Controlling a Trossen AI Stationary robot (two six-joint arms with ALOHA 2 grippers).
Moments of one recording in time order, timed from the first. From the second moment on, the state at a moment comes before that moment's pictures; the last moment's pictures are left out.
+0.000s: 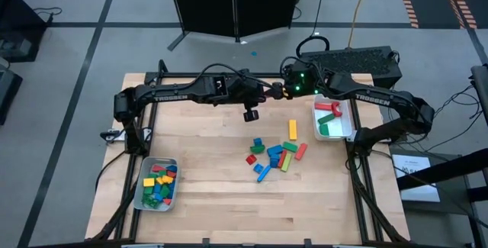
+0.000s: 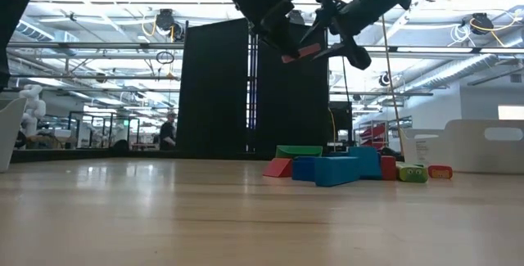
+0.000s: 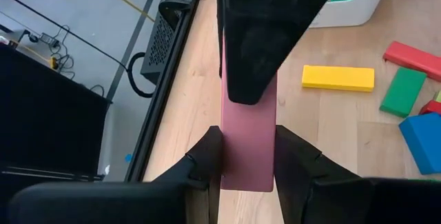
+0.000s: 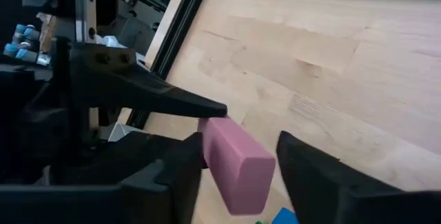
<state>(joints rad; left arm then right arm) 0.21 1.83 1.65 -0.52 -0.20 0.24 -0.47 1.34 1.07 -0.30 -0.22 0.87</state>
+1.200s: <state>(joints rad) 0.19 1.83 1.65 -0.60 -0.37 0.21 -0.50 1.25 1.07 -1.03 0.20 0.92</state>
